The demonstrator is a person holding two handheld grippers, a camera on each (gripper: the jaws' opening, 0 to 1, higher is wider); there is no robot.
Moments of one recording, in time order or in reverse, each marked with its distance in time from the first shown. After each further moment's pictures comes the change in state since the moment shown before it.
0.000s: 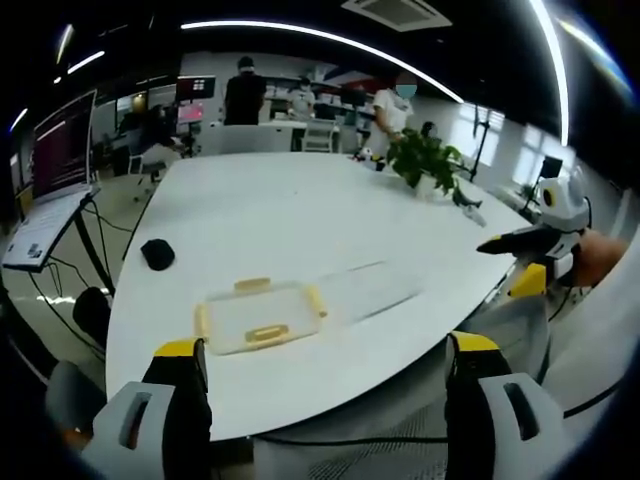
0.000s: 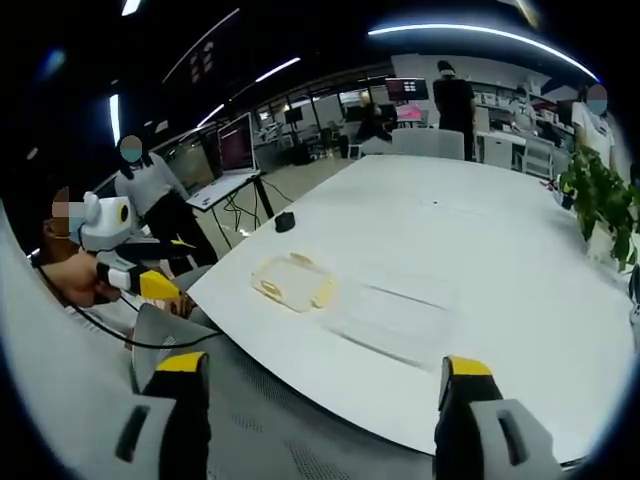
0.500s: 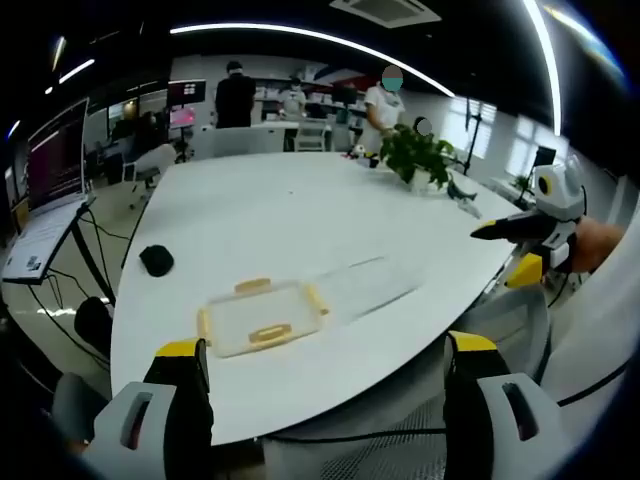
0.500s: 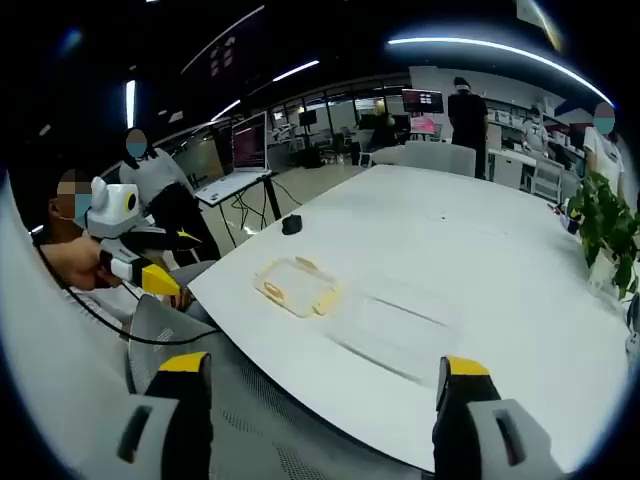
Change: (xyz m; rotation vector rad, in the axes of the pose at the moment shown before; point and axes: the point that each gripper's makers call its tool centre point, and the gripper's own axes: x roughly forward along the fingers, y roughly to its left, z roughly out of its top) left arm -0.004 0.004 -0.002 0.052 0.008 -0.020; right arm 0.003 0.006 0.008 -0.086 -0.021 0.012
